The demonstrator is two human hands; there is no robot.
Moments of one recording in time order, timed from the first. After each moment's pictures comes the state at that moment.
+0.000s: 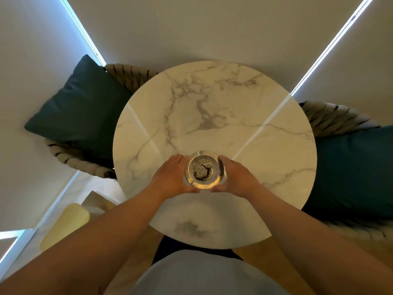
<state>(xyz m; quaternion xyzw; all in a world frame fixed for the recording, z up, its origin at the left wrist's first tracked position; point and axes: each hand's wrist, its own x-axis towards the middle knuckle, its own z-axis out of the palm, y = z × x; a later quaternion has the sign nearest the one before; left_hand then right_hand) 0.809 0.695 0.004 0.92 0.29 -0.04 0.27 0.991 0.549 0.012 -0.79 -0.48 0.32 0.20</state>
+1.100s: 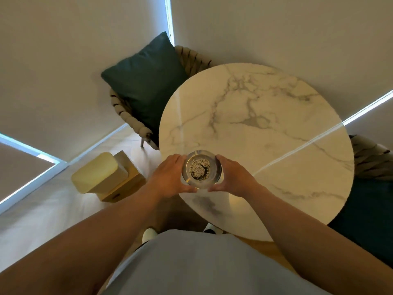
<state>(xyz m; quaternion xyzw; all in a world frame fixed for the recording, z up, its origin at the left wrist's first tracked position) 0.674 0.630 0.004 0.85 0.44 0.03 0.29 0.900 0.559 0.021 -0.67 -0.65 0.34 0.14</state>
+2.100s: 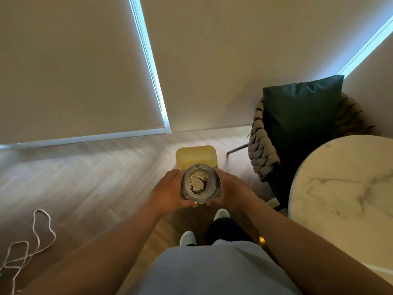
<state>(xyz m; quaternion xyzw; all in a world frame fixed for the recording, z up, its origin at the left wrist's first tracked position) 0.288 0.581 -0.007 0.65 0.69 0.14 0.27 0.509 0.669 -0.004 -0.41 -0.83 0.38 0.02</state>
